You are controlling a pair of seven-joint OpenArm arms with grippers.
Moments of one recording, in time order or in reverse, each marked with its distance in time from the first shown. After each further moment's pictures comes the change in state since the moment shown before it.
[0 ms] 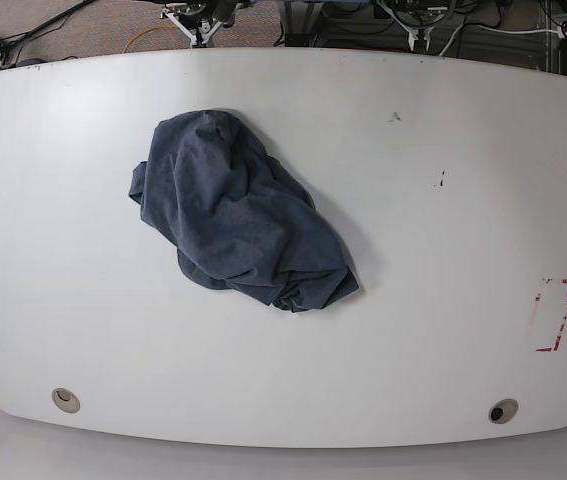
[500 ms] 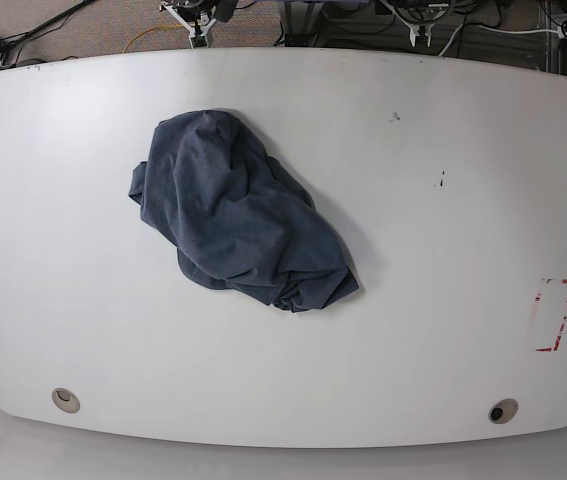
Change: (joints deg) left arm 0.6 -0.1 -0.5 -0.4 0.0 0.0 0.0; right arm -1.4 0.2 0.2 -0.1 0.0 0.0 0.0
